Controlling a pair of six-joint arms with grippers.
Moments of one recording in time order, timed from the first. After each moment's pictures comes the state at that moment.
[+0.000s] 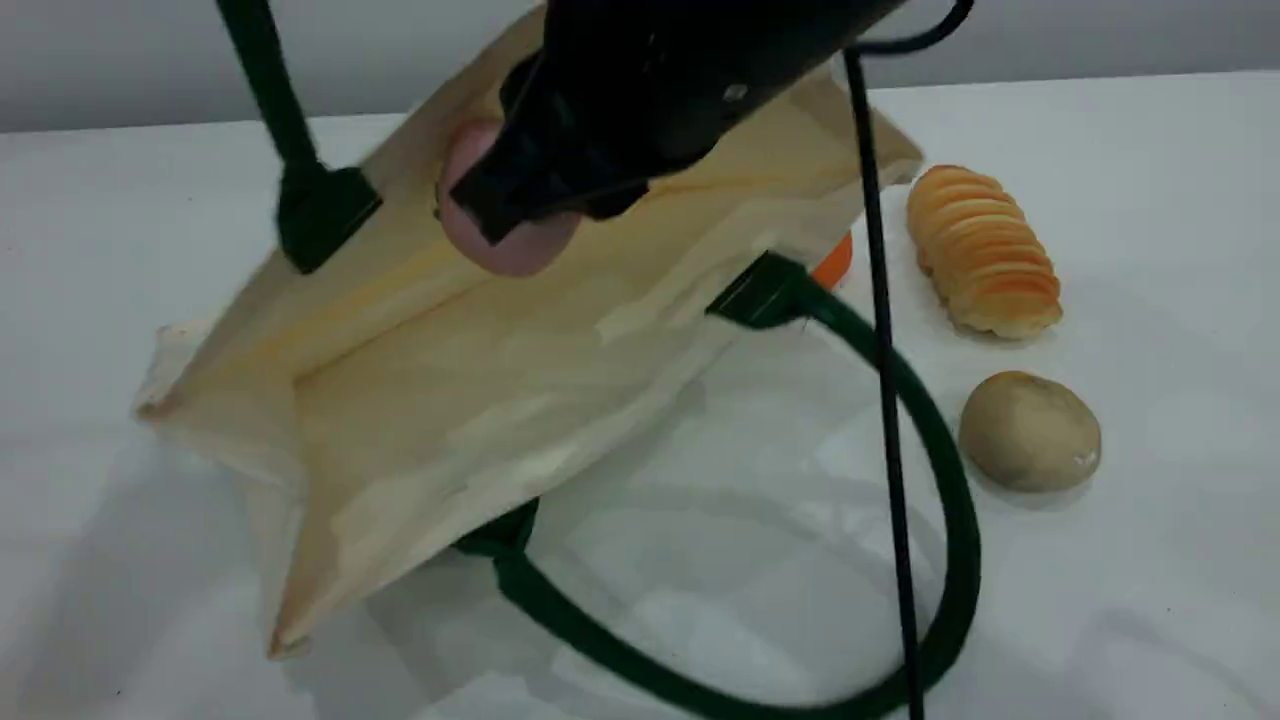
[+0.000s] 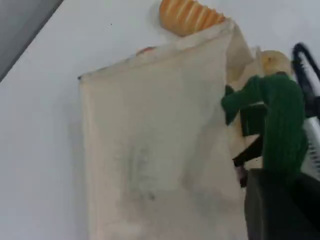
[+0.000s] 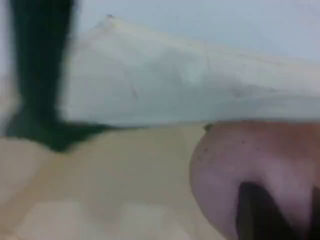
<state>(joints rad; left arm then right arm) -0.31 1.56 -1.65 -0.45 1.22 0.77 0.95 1.84 -1.05 0.30 0.02 -0.42</state>
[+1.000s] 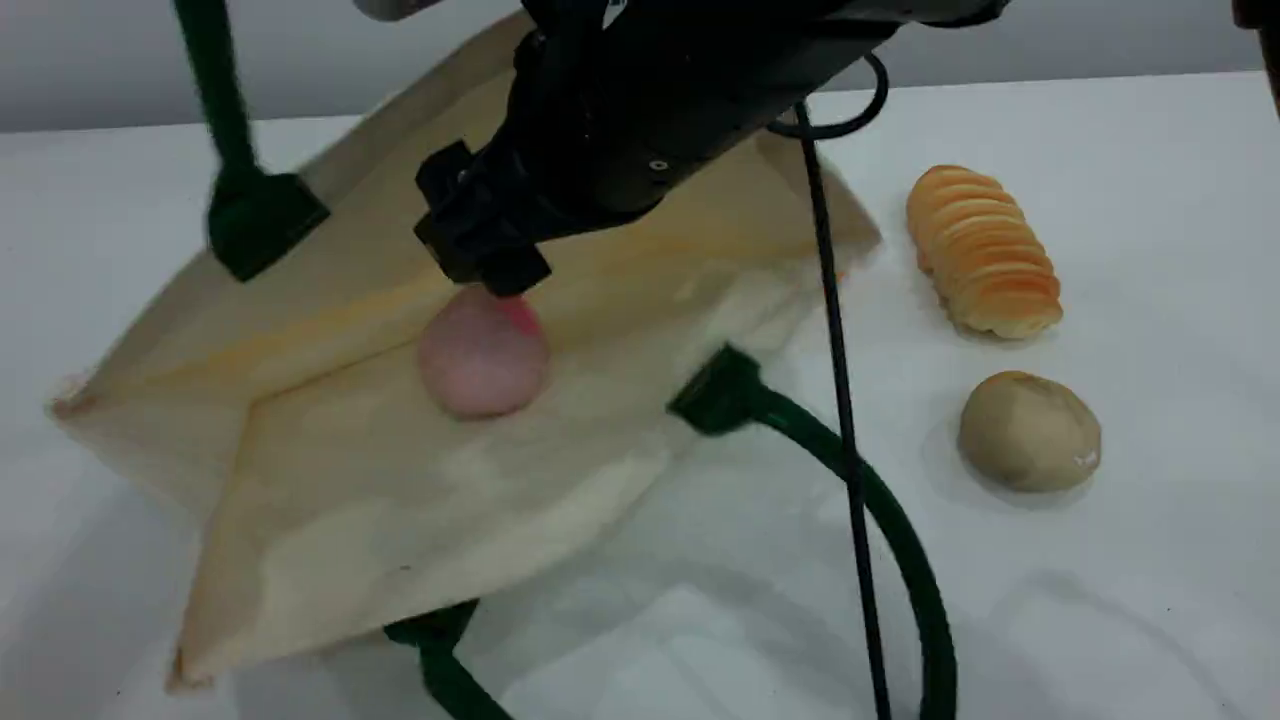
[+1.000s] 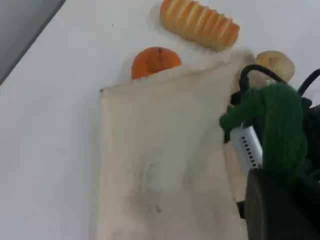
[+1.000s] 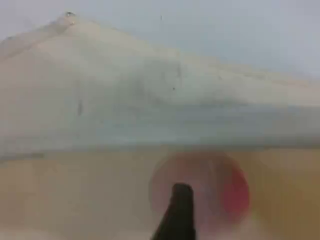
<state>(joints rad) -0.31 1.55 -1.65 -0.45 1.22 0.77 0.95 1.98 -1.13 0.39 -0.02 -0.42</state>
